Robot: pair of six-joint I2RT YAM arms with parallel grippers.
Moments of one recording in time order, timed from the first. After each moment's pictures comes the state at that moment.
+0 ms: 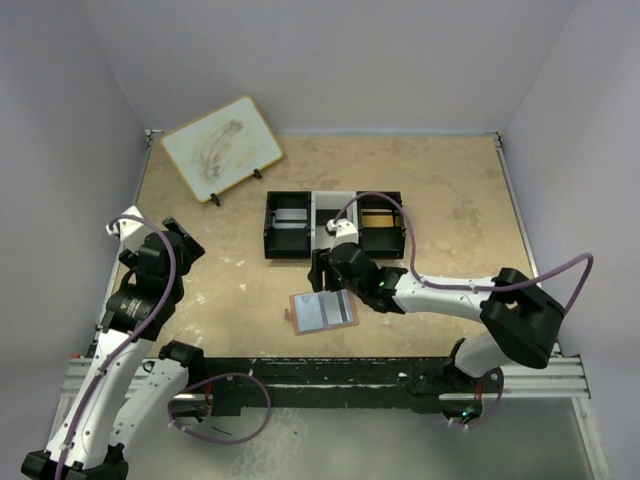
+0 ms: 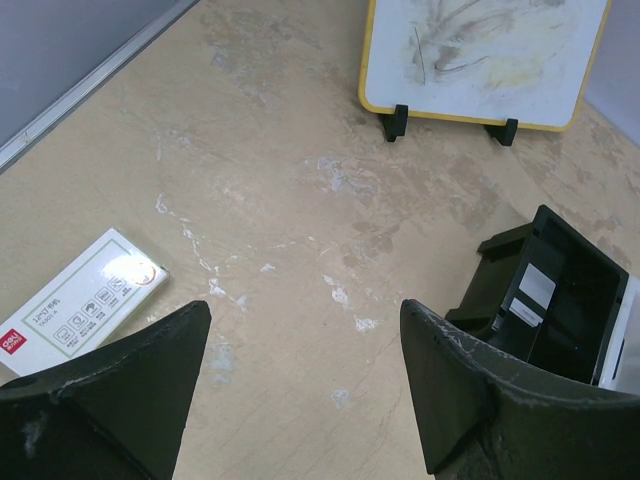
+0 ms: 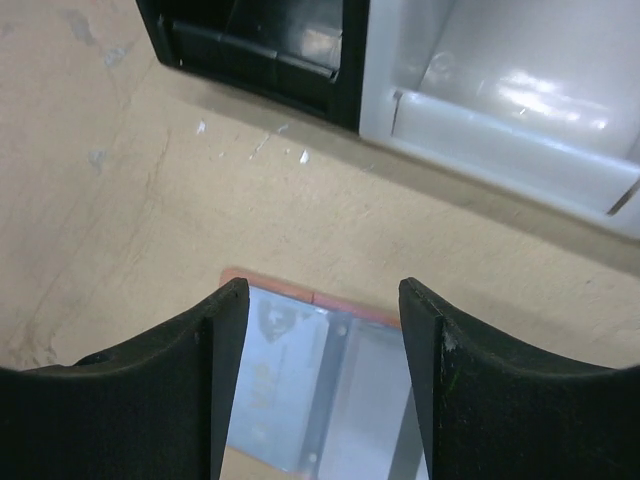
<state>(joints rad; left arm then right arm) -0.28 0.62 0.79 -0.73 -0.63 -0.70 0.97 1.46 0.73 0.12 0.28 0.58</state>
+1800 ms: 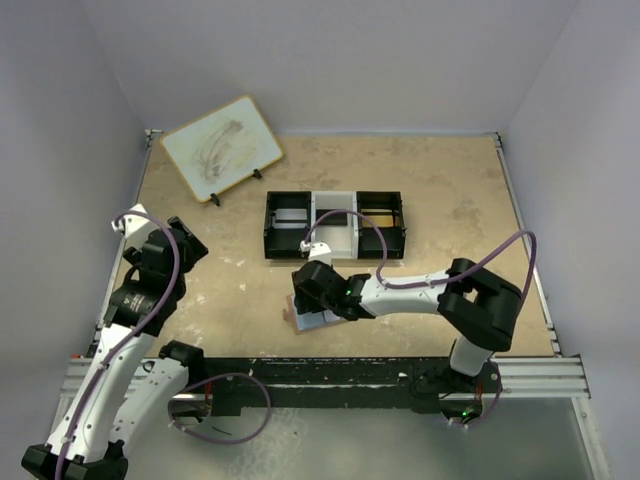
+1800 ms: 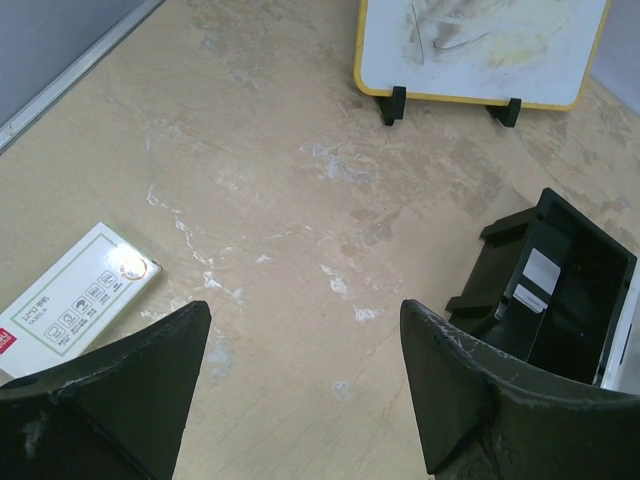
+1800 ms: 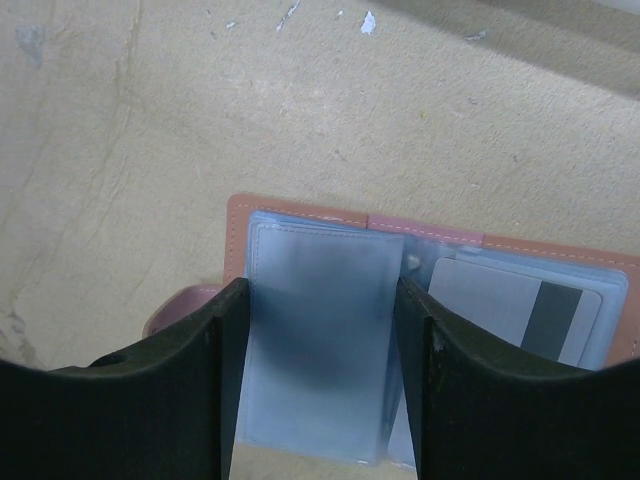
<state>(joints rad) -0.28 0.65 0.79 -0.72 -0.61 -0.70 1.14 1.71 0.91 -0.10 0.34 0.74</state>
